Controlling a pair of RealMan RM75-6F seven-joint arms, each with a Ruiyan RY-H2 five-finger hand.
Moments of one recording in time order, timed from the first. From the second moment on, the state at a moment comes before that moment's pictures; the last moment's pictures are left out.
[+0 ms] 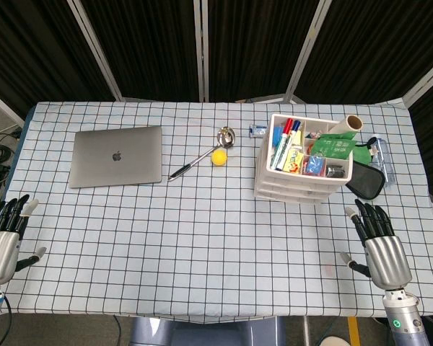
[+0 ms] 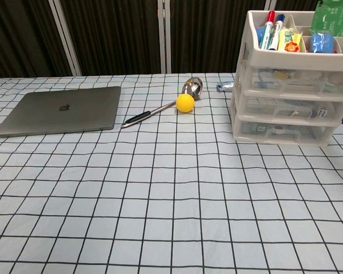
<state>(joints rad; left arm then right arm) -0.09 -1.20 -0.04 -1.59 1.54 1.54 0.15 0.11 -1.28 0.05 -1.55 -1.64 1.56 -0.07</state>
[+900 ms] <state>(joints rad) -0.08 -1.20 -0.04 -1.60 1.55 1.55 0.15 0.13 -1.26 0.04 -1.57 -1.63 1.51 -0.05</state>
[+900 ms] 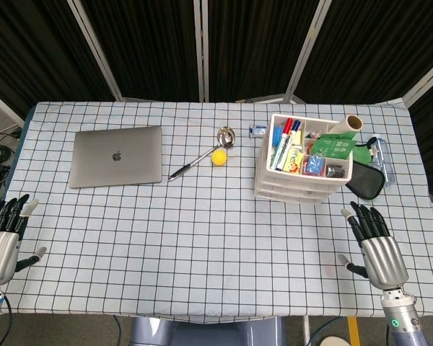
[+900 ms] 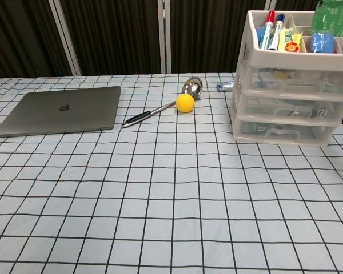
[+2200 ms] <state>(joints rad) -0.08 -1.20 -0.06 -1.58 1.56 1.59 0.09 0.41 -1.29 0.21 -1.74 -1.13 0.76 0.78</state>
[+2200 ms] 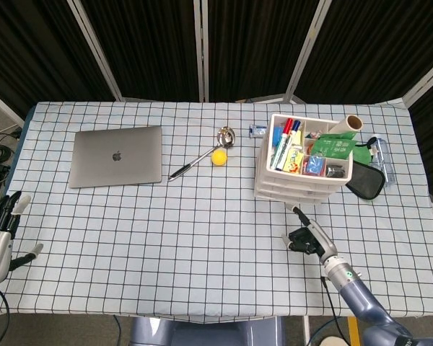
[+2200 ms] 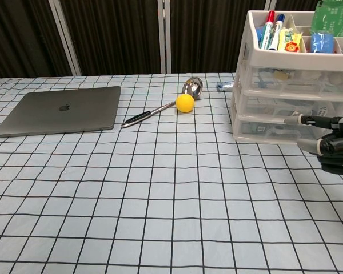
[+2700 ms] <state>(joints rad) -0.07 -1.20 -0.05 -1.59 1.57 1.59 0.09 0.45 -1.38 0.29 -1.63 -0.97 0.59 0.92</state>
